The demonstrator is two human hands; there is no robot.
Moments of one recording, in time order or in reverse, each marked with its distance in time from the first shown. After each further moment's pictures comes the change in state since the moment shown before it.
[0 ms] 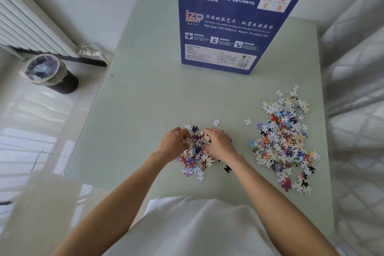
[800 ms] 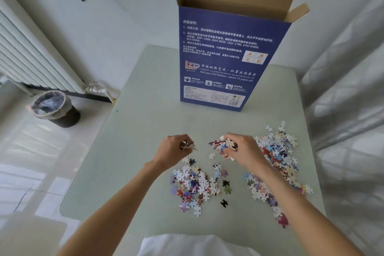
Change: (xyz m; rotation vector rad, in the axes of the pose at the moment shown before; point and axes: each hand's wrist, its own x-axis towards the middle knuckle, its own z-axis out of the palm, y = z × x) left_hand 0.006 0.041 -0.082 -0.132 0.251 0.175; right_hand -0.033 -0.007 -0.132 0.040 0.240 -0.093
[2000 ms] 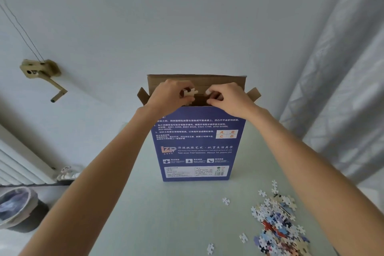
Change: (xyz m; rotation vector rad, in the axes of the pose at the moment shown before) left_hand 0.237 0.171 -0.200 0.328 0.281 0.570; right_hand 0.188 -0.062 -0.224 -0.081 0.374 -0.231
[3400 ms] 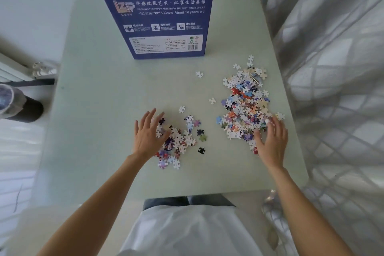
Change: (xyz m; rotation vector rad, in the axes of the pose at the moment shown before) left_hand -0.396 0.065 0.236 -0.066 -0.435 -0.481; right_hand -0.478 0.144 0.185 -0.279 0.084 0.768
